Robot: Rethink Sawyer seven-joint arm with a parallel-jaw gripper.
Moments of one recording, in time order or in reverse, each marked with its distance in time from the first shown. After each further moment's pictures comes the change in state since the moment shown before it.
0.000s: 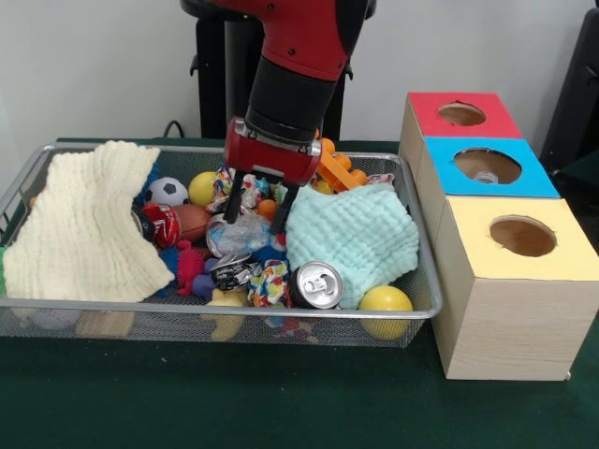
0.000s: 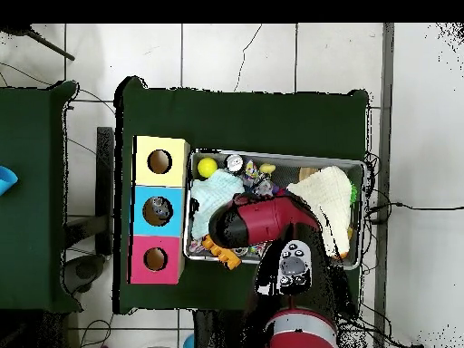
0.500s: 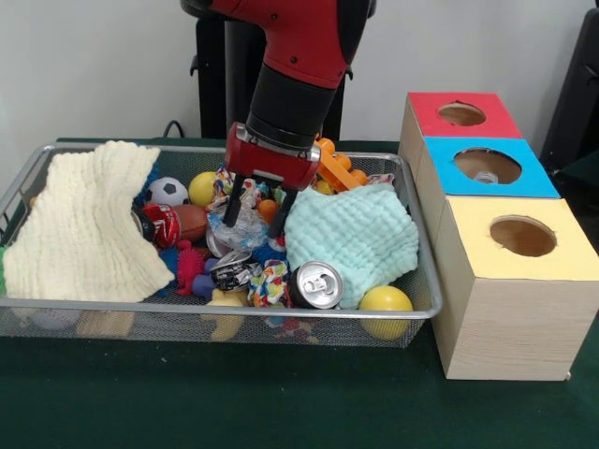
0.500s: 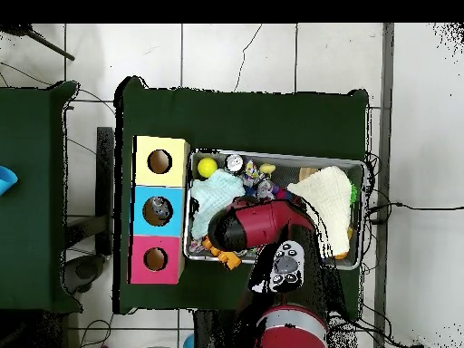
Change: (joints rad) arm 0.025 0.030 -0.036 0.001 0.009 -0.039 0.000
